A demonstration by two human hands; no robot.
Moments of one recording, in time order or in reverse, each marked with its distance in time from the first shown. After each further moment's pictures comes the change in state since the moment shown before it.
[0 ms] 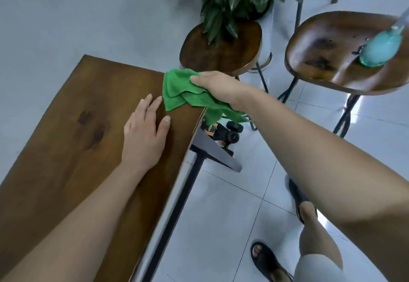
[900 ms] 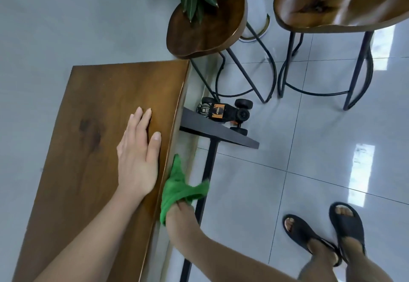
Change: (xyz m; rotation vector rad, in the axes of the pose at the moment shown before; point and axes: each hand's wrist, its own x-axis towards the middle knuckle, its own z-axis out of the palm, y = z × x) left_hand -0.072 0.009 -0.003 0.015 -0.050 0.051; right_hand -0.162 0.132 0.281 0.544 -0.060 0.313
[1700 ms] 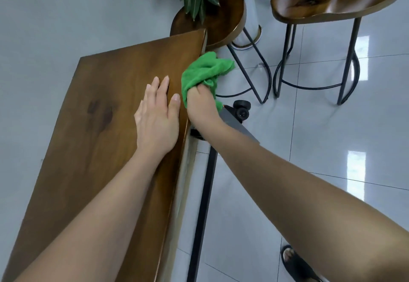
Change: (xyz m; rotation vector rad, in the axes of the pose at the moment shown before) left_hand 0.003 -0.007 0.005 0.000 0.039 0.065; right_hand 0.038 -0.124 -0.054 -0.168 0.509 -0.544
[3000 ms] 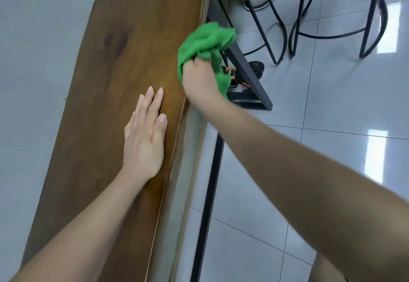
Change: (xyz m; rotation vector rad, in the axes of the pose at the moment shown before) left_hand -0.247 -0.102 -0.026 0.017 -0.056 0.100; right_hand -0.147 0.067 0.060 0.095 0.084 -0.066
